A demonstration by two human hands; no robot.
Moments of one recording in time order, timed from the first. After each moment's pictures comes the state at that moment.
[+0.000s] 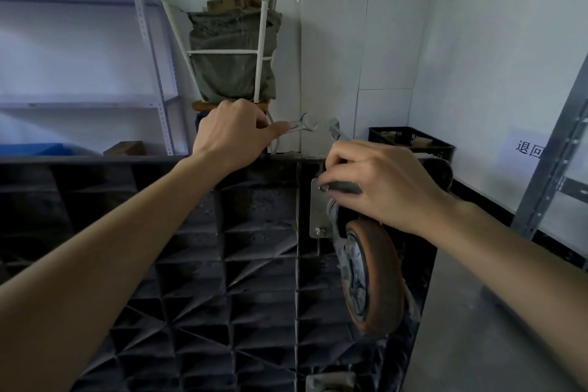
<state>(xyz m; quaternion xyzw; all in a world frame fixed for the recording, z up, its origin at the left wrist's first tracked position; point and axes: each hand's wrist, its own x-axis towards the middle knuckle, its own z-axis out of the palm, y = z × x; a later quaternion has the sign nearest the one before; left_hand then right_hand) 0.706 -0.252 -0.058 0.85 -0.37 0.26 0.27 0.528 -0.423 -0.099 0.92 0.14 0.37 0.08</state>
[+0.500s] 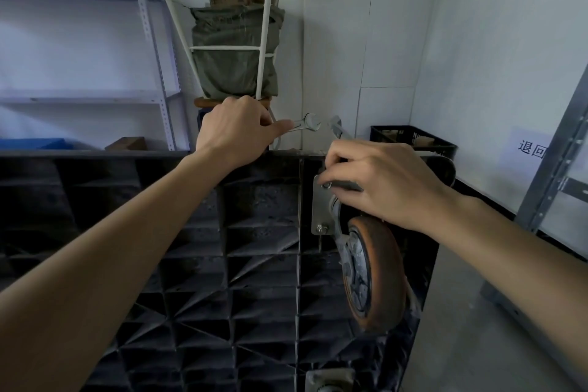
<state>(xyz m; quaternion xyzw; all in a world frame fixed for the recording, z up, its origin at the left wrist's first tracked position) 0.704 -0.252 -0.058 0.86 -0.36 0.27 0.26 0.526 -0.418 -0.094 0.92 0.14 0.34 0.10</state>
